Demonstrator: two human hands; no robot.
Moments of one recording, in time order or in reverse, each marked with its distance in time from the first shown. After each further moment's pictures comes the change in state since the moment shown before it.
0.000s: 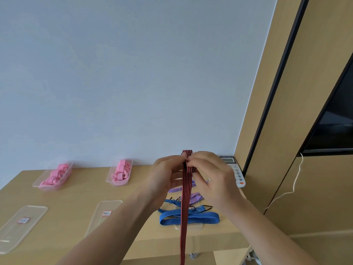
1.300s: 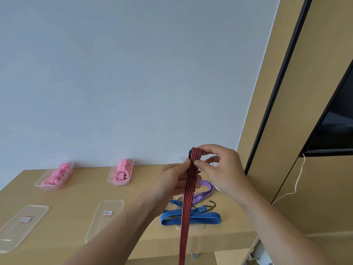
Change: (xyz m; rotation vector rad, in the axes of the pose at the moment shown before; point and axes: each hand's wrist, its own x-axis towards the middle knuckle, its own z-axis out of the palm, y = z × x) left_hand 0.000 -0.014 0.001 0.094 -0.016 -0.093; right_hand 0.022 0.015 -0.005 0.248 -0.130 0.635
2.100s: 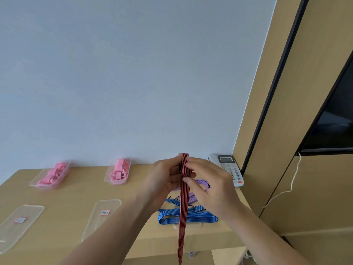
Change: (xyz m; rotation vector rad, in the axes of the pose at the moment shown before) left_hand 0.003 0.007 -0.003 -0.227 0.032 -0.002; right_hand -0.040 0.014 0.017 -0.197 0.097 -0.519
